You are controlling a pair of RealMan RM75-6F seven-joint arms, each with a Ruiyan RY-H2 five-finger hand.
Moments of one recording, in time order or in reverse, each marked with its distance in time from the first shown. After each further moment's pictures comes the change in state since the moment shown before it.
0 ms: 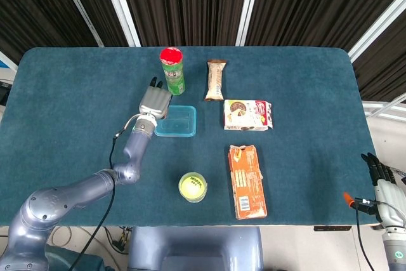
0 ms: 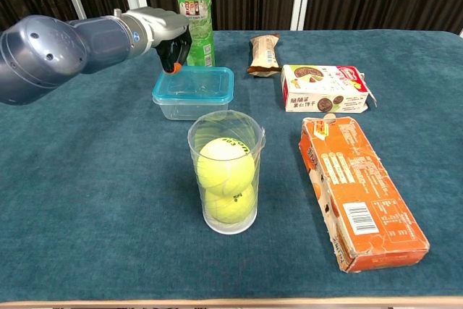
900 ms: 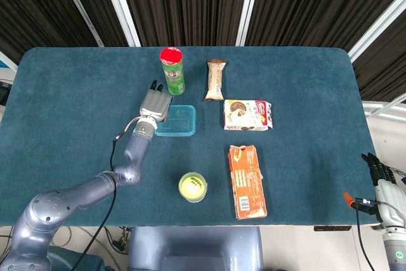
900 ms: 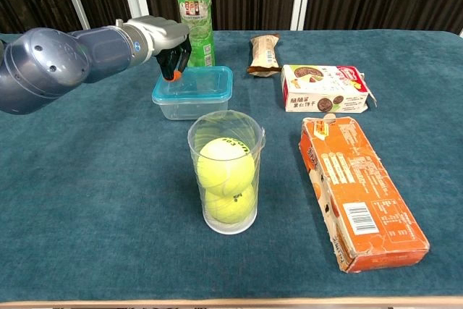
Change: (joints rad) left arm 0.019 -0.033 -0.014 0.035 0.028 -0.018 0.011; right arm 0.000 0.004 0.000 -0.002 0.000 -0.003 0.006
